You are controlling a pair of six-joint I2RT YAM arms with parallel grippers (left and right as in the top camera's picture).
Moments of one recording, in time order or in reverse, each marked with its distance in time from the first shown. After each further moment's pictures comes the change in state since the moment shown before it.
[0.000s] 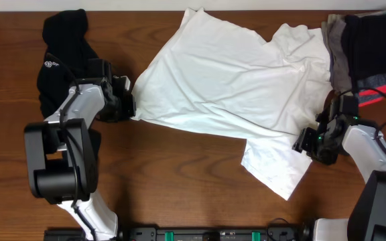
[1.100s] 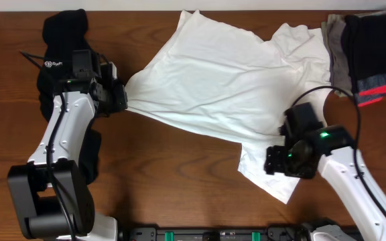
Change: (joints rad) left arm 0.002 -0.241 -0.001 -0.045 -0.090 -0.068; right arm 0.494 -0.304 0.038 -0.338 0.034 0.151
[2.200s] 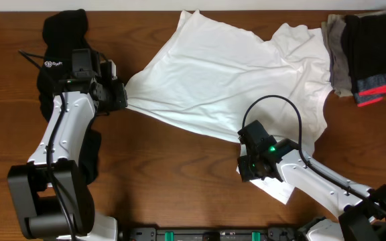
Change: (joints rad) left arm 0.000 0.000 0.000 0.025 0.000 -0.003; right arm 0.293 0.217 -0.183 0.499 0.084 0.018
